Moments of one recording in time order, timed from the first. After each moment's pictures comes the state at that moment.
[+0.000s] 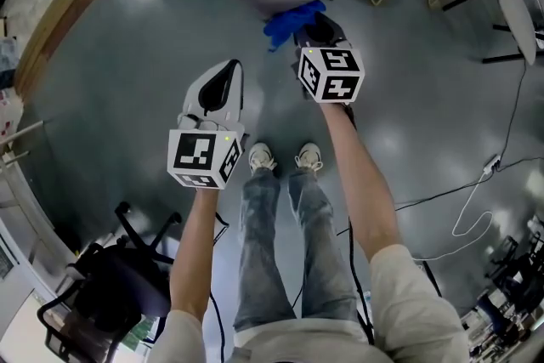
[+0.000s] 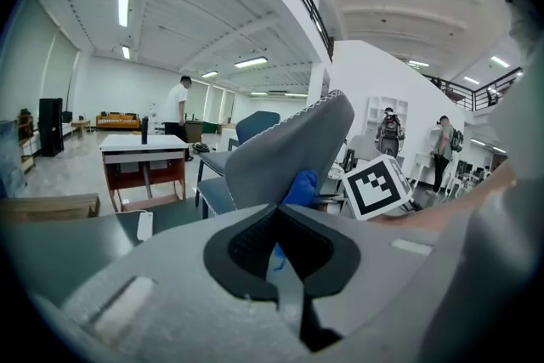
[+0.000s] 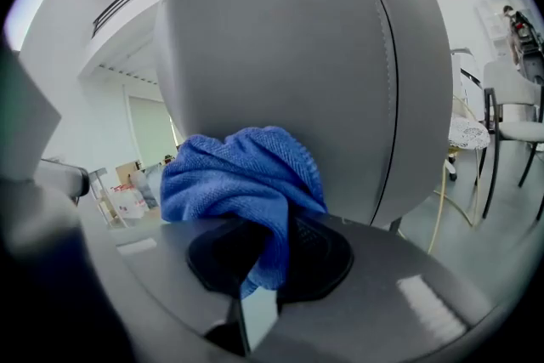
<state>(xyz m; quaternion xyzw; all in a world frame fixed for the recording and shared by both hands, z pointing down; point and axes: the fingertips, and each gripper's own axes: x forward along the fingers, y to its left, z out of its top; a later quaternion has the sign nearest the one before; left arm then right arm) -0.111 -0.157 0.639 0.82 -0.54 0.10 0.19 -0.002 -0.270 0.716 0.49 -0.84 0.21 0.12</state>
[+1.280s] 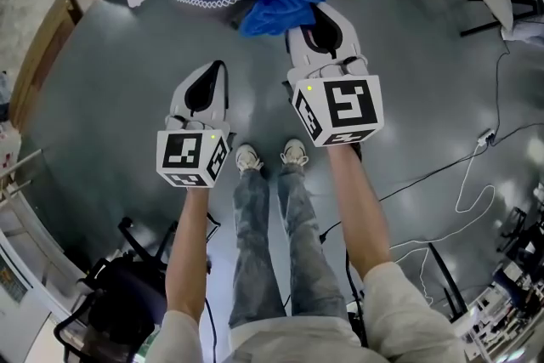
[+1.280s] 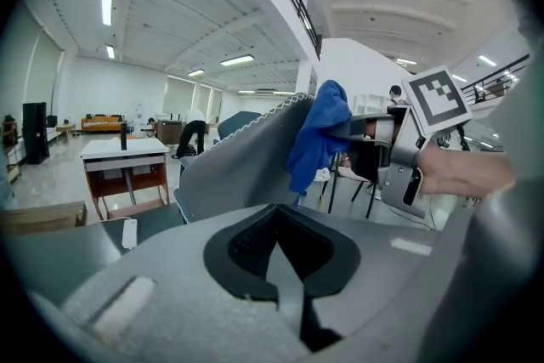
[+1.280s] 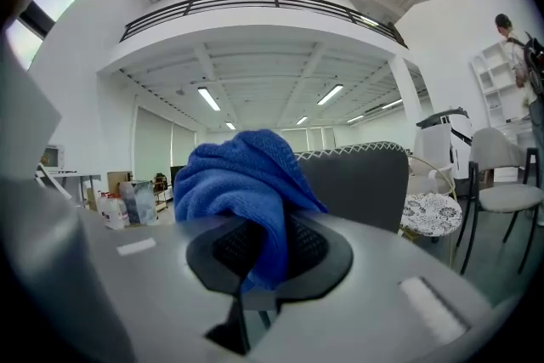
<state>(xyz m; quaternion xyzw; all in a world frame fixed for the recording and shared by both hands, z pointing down) -0.047 -0.164 0.611 0.84 -0.51 0.11 0.18 0.069 -0.236 0.525 0.53 -0.84 0.07 0.04</state>
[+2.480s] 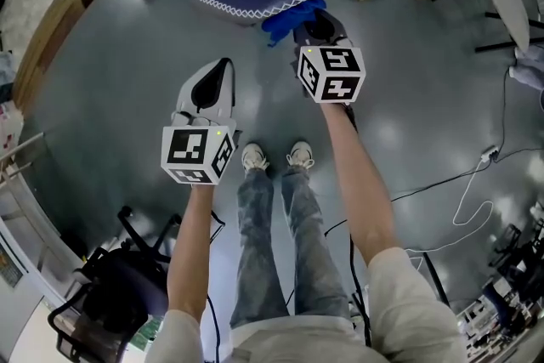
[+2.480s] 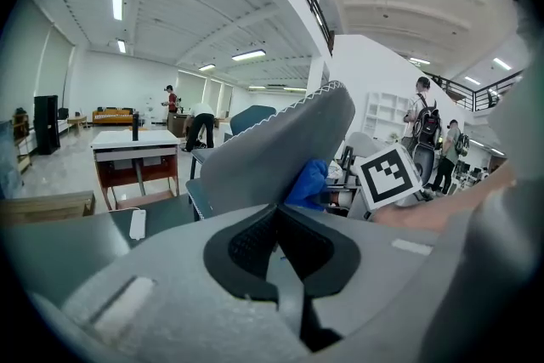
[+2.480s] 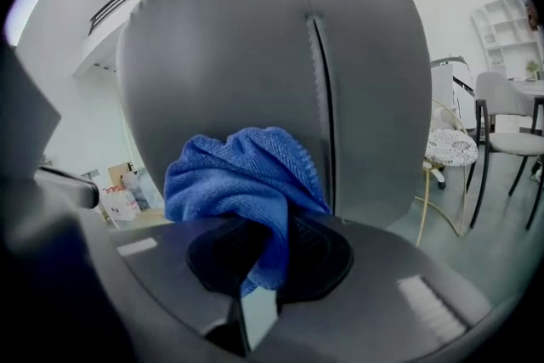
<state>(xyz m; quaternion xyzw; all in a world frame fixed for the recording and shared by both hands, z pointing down) -0.076 -0.186 0.632 0.82 -0.53 0.12 0.20 0.053 -0.293 0.688 0.51 -0.83 0.20 0.12</state>
